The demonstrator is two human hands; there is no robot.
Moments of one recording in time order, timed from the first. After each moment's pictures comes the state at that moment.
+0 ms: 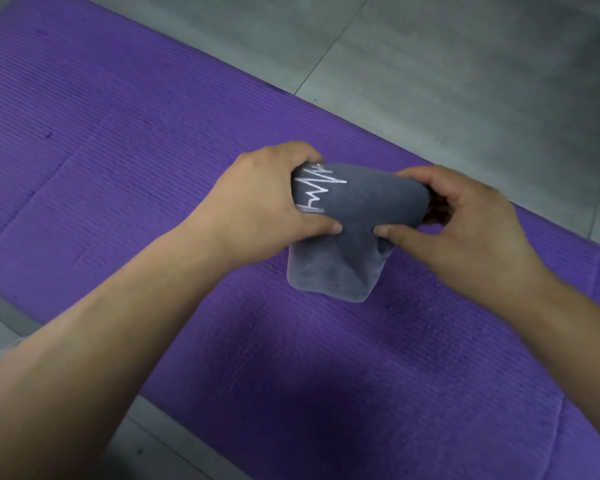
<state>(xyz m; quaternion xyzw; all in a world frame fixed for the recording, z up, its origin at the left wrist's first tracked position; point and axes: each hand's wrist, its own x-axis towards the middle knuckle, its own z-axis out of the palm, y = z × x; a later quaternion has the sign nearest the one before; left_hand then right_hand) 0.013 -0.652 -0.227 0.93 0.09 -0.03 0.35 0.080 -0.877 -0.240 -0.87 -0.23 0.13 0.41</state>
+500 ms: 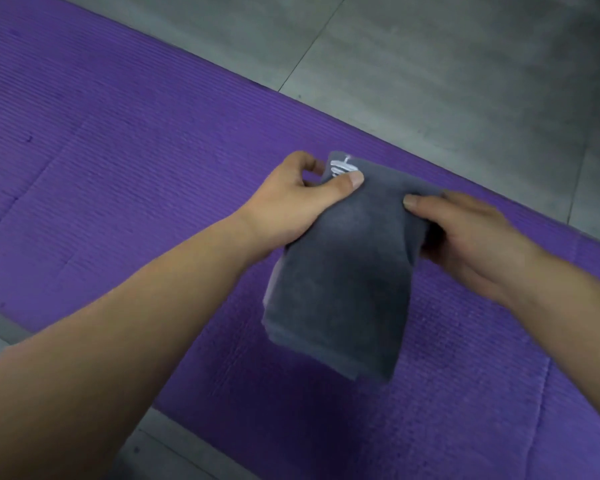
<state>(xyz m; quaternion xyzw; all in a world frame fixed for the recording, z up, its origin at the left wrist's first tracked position) 0.037 -0.682 -0.258 0.74 0.22 -0.14 0.62 0.092 -0.896 -0.260 -0.71 0.04 0.32 0.62</state>
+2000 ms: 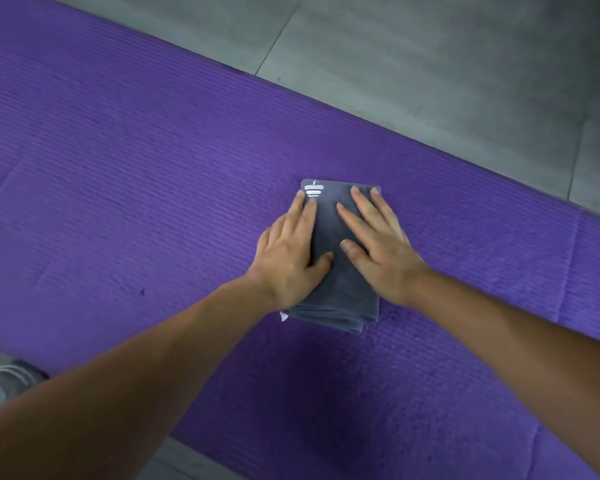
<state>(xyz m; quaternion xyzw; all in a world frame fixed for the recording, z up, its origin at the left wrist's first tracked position) 0.011 -0.703 -0.373 0.93 0.05 -0.15 0.32 0.077 -0.890 -0.374 -0.91 -0.28 0.21 0.24</state>
